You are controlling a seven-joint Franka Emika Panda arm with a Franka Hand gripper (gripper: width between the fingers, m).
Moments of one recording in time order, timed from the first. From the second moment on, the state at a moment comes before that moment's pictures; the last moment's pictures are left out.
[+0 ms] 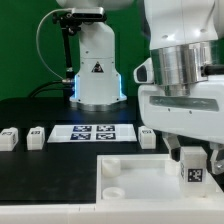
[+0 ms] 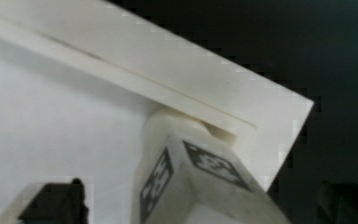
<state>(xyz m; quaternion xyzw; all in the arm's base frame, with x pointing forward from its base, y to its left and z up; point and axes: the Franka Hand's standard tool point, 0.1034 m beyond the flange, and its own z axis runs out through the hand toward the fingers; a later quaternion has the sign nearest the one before) 0.634 0.120 0.069 -0.87 0.49 -0.04 0.09</state>
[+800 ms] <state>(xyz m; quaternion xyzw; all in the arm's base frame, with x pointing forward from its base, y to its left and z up) 0.638 0.109 0.067 -0.97 0.24 -0.08 0.05</state>
